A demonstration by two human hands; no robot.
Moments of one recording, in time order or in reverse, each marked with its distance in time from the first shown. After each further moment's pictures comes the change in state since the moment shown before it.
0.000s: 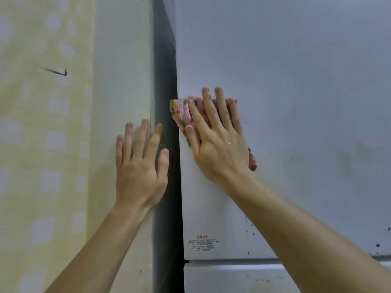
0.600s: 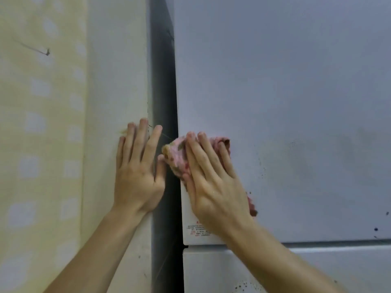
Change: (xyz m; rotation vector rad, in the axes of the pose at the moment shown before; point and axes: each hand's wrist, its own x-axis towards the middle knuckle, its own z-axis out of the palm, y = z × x) left_hand -0.032 -0.009 0.011 -0.093 0.009 0.086; right_hand -0.105 -0.026 0.002 0.064 0.007 -0.169
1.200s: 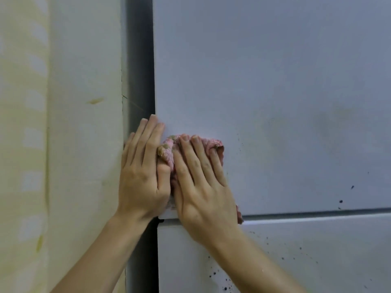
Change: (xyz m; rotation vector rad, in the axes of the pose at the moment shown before) left_hand -0.042 0.067 0.013 -0.279 0.061 0.008; right_hand -0.059 -0.010 -0.007 0.042 -0.042 0.082
